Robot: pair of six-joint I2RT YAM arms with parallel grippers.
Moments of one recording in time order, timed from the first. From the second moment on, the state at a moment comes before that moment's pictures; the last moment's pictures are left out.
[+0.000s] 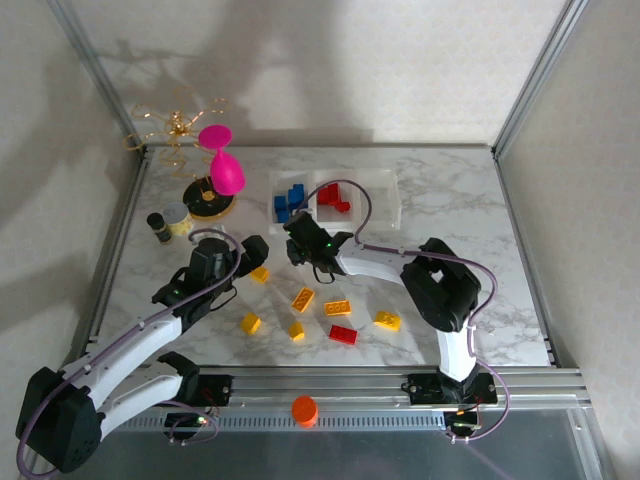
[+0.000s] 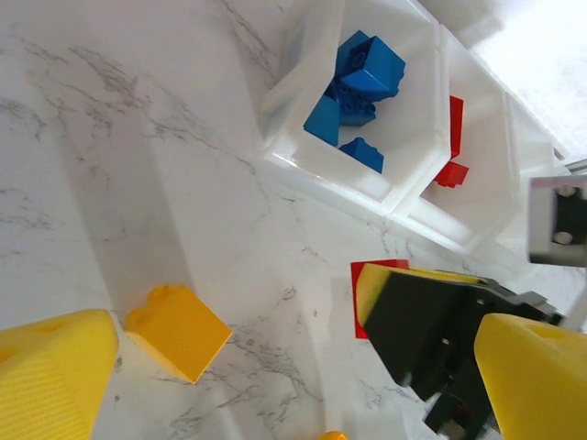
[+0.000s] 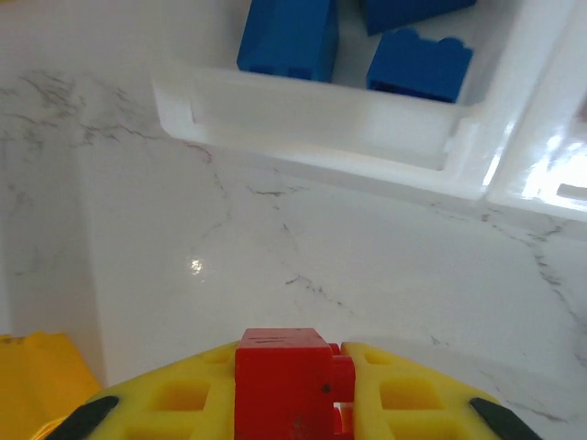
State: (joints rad) left arm -0.45 0.95 0.53 -0.16 -0.13 -0.90; right arm 0.91 1.93 1.29 -0.22 0.21 0.54
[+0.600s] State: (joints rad) left arm -0.47 1.10 0.62 -0.05 -0.06 -0.90; right arm 0.71 1.92 1.40 -0.23 0.28 0.47
